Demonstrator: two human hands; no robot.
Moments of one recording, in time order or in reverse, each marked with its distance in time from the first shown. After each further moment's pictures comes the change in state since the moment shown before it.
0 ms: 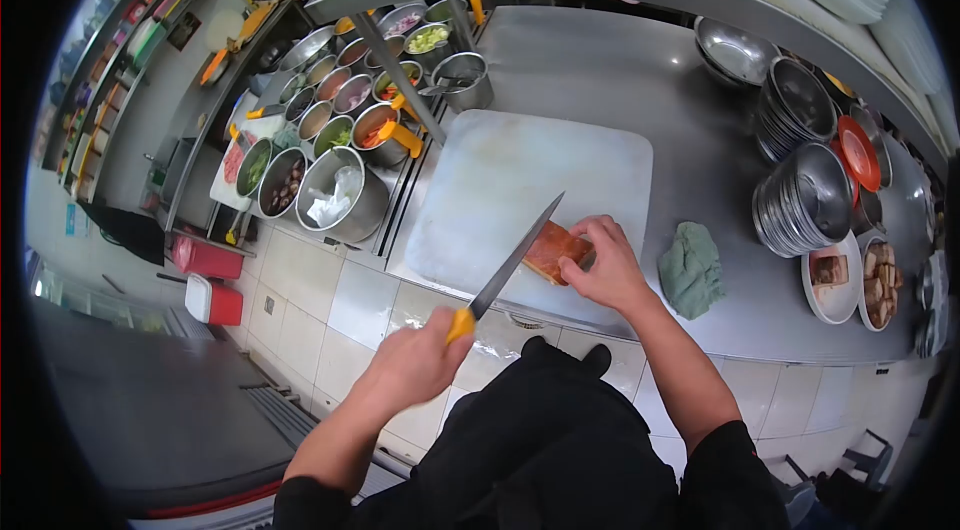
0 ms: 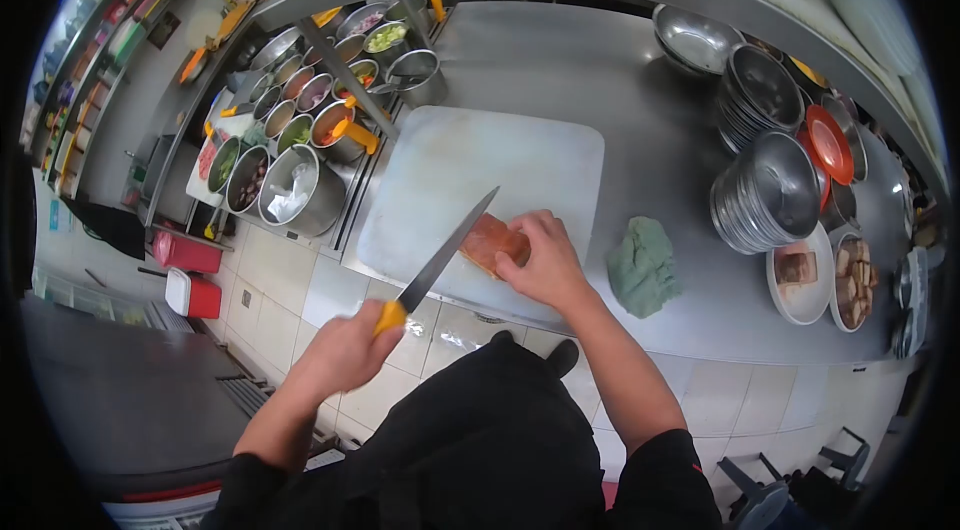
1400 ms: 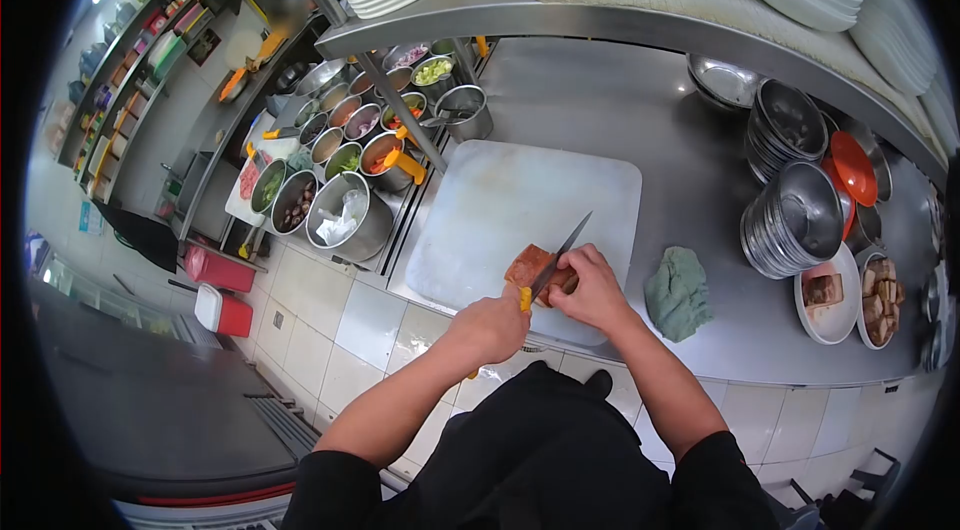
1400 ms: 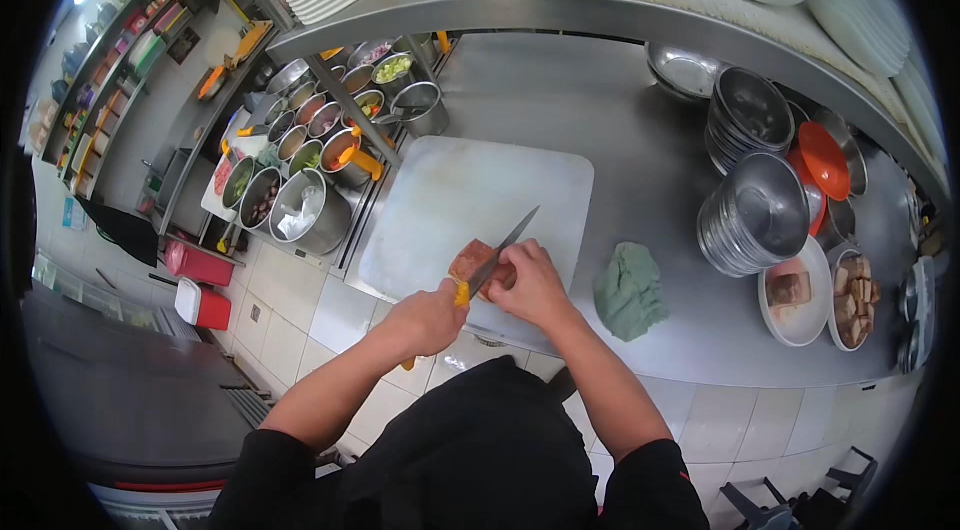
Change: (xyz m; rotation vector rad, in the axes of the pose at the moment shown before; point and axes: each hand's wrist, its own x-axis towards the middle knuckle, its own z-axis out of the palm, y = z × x) left_hand 0.076 0.071 0.029 0.058 -0.127 -0.058; right_hand -0.003 0.022 0.004 0.036 -0.058 -0.027
